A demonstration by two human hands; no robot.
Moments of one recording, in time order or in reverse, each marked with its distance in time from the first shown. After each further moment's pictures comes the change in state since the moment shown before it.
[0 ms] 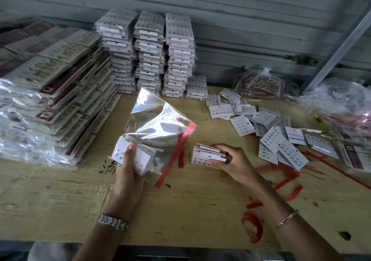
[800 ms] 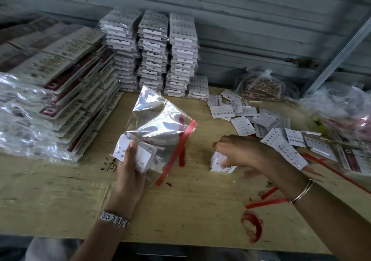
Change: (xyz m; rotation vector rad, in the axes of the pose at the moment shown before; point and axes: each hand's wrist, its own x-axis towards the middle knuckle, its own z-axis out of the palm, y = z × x) left_hand 0.007 -0.002 -0.006 0.050 -0.007 0.053; right_hand 0.036 -0.091 -0.029 -1.187 -0.659 -0.004
